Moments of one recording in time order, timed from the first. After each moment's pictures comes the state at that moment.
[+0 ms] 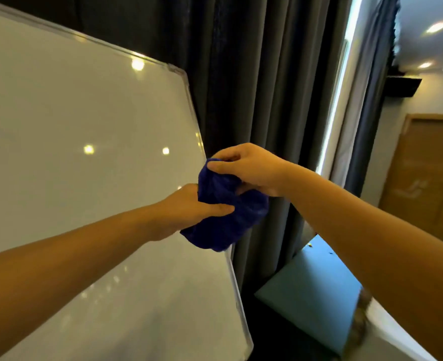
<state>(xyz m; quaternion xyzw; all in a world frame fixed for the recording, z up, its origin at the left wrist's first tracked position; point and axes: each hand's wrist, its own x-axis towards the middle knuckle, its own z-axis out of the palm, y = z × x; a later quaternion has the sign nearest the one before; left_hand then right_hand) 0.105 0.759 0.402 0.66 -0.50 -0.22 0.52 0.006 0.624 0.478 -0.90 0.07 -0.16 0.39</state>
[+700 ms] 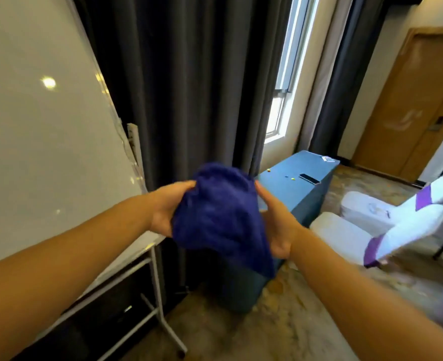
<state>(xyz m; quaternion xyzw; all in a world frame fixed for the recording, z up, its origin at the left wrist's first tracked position) -0.156 0.596 0.253 0.57 -0.17 -0.61 0.52 -0.335 0.446 0.220 -0.45 0.18 0.01 0.87</state>
